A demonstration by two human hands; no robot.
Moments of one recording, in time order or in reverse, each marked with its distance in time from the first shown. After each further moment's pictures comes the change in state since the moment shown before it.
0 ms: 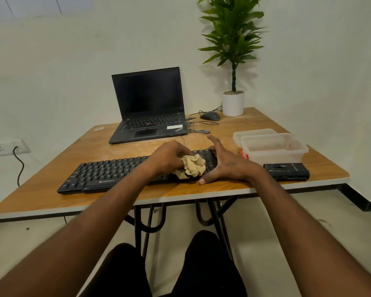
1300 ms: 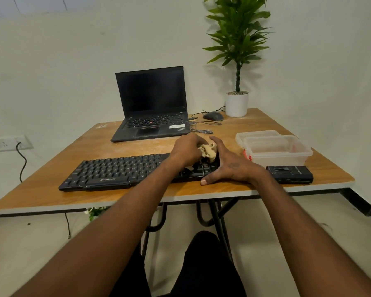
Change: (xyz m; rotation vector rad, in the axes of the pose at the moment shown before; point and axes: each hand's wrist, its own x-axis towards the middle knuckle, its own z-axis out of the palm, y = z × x) left_hand 0.040 0.025 0.026 0.052 0.197 -0.034; right_hand 0.004 0.008 0.002 0.000 0.011 -0.012
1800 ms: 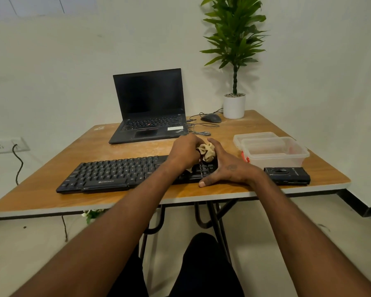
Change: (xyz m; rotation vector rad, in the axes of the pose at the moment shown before) left_hand -0.002 0.004 0.001 0.047 0.067 0.021; right_hand 0.001 -0.001 0.001 0.001 -0.016 -0.009
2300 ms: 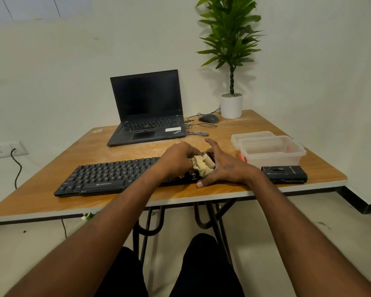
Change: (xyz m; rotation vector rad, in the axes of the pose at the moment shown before) left_hand -0.022 -0.012 -0.015 -0.057 -0.210 0.043; right_hand -0.001 -0.001 -0.002 0.014 -0.006 0.005
